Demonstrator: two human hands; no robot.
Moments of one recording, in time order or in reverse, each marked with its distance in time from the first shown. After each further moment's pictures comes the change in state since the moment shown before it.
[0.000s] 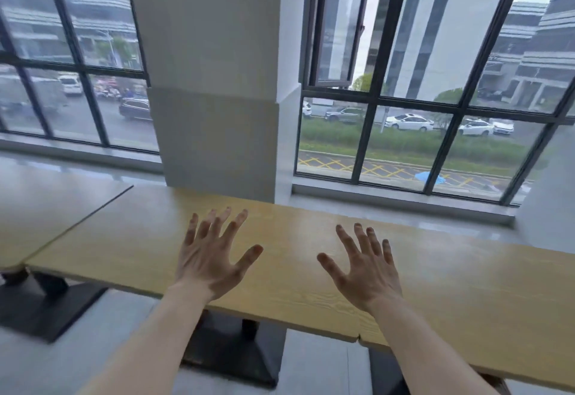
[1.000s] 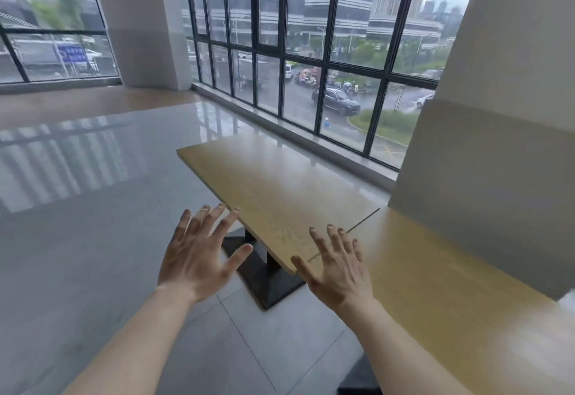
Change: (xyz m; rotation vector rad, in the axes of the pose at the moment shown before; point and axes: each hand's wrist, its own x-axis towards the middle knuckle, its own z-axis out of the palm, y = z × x) left_hand -0.131 -0.704 -0.157 0.210 0.071 -0.618; right_hand 0.158 -0.799 0.207 0.189 -0.229 -0.740
